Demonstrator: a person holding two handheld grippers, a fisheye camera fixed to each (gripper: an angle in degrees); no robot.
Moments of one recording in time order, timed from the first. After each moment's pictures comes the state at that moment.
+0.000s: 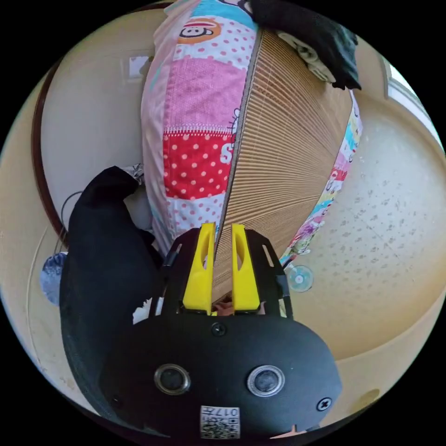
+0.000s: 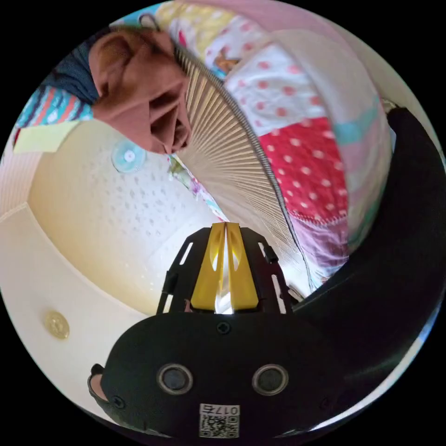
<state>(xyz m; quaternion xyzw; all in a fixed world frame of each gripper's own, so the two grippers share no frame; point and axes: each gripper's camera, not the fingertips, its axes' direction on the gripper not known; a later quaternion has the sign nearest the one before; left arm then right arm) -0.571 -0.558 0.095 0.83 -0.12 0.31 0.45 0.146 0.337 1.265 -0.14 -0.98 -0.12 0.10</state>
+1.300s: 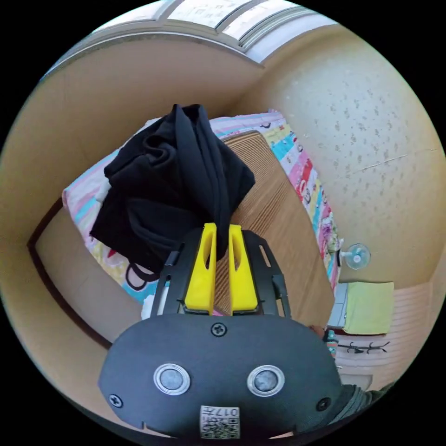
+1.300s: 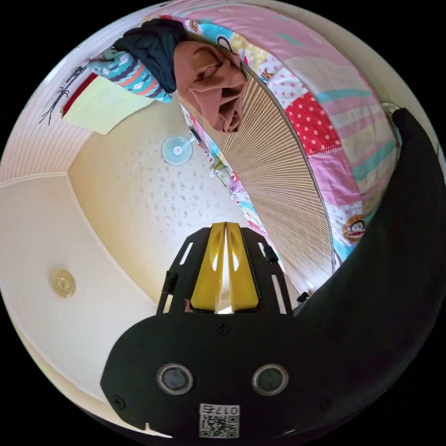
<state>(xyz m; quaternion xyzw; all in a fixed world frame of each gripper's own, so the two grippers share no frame) -0.386 -0.247 0.307 0.82 -0.42 0.37 0.13 0.119 0.403 1.360 -0.06 -0.99 -0.09 0.00</state>
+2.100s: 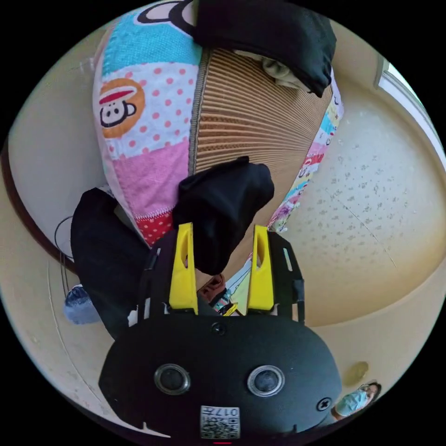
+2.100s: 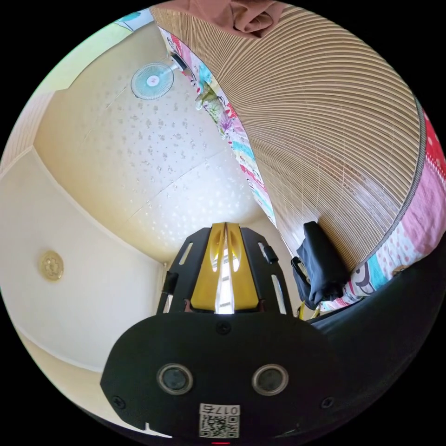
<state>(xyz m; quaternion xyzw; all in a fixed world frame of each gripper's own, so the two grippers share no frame) -0.385 -0.380 0.151 0.75 -0.16 0.38 0.51 0.065 0.281 1.182 -0.04 -0.95 -0.31 0.04</state>
